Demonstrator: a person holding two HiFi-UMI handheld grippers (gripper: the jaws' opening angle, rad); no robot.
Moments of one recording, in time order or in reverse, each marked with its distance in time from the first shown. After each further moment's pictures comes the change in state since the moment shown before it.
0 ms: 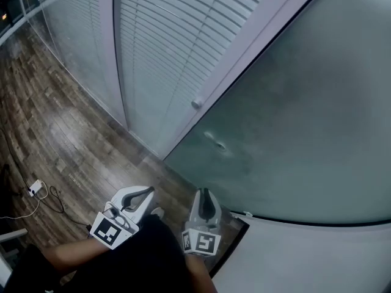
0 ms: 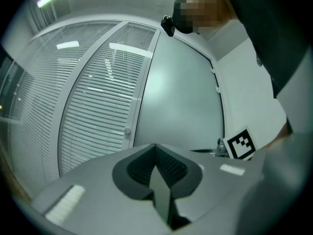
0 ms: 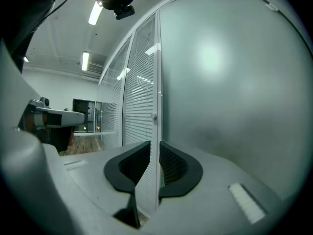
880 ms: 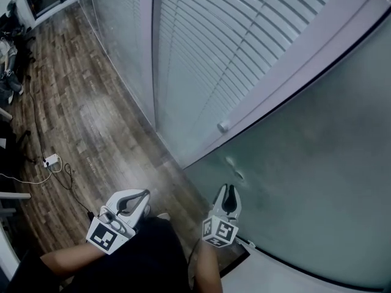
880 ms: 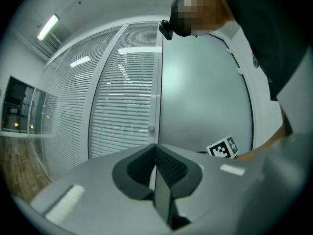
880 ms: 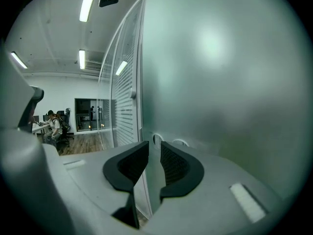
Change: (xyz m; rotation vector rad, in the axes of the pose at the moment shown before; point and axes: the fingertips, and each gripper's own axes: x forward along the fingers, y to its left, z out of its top) left arm -0.003 0.034 -0.003 0.078 0.061 0.316; right arm 0.117 -0.074 -0.052 0.036 0.089 0.068
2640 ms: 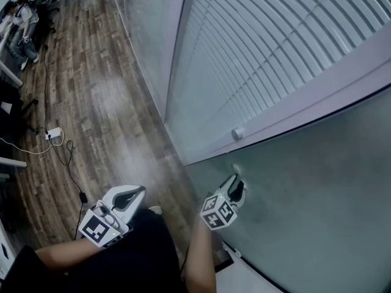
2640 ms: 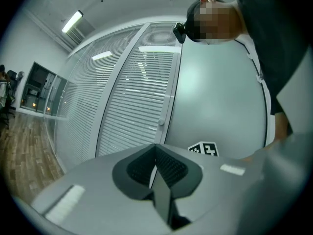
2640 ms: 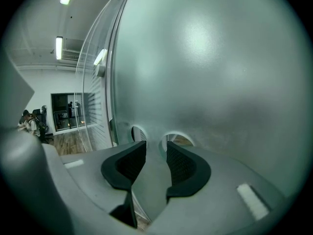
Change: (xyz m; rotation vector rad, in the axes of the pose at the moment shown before) left arm -0.012 -0.001 -0.023 -0.157 0.002 0.133; right arm 0.068 -0.034 -0.016 0.085 0.090 -0.220
